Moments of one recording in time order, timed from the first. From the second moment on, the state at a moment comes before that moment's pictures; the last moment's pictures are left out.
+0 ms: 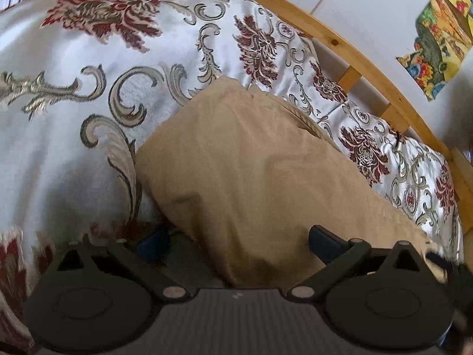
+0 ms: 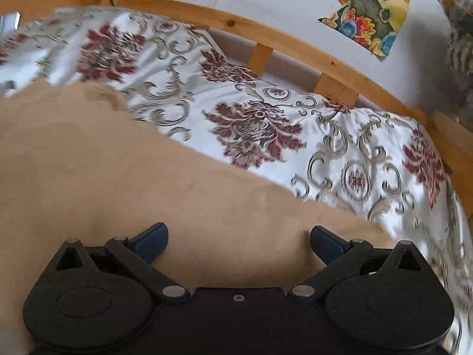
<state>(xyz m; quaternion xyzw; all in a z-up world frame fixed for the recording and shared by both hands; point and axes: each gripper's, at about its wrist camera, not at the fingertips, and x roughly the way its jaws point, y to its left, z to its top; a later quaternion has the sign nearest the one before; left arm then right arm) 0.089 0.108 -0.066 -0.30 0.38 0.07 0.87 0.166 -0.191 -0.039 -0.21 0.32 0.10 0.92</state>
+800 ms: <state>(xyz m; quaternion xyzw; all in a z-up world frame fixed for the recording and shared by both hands) 0.093 0.079 -0.030 -0.25 0.32 0.13 0.91 0.103 -0.208 -0.057 -0.18 0.29 0.07 0.94</state>
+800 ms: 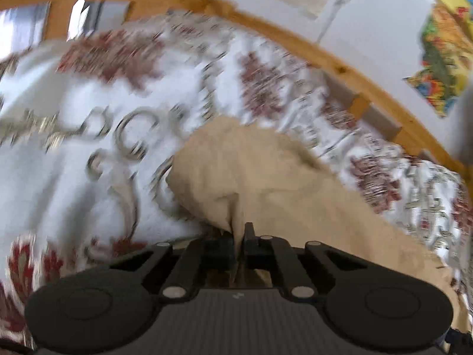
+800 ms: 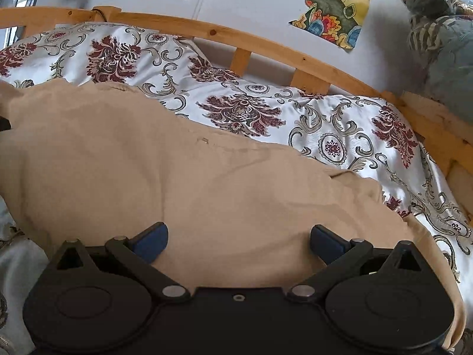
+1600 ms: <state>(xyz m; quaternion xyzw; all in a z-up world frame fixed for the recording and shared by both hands) 0.140 -0.117 0.048 0.14 0.29 -0.37 0.87 0.119 -0.442 0.010 0.46 0.28 0.12 0.84</state>
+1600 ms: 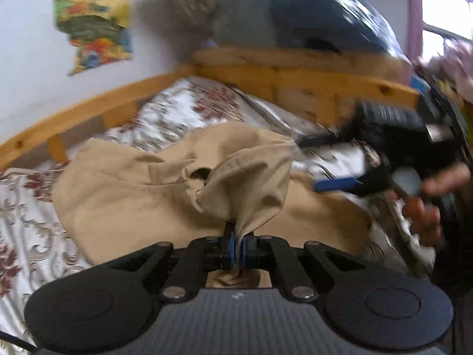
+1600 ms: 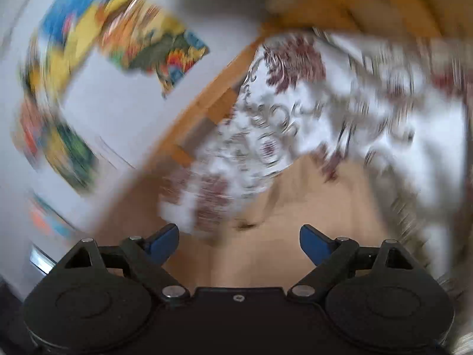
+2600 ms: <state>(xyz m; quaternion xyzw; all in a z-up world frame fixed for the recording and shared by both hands) 0.080 -0.133 -0.013 0.20 0.31 -0.45 0.81 0.155 -0.378 -0.008 0.24 0.37 0.14 0.88</state>
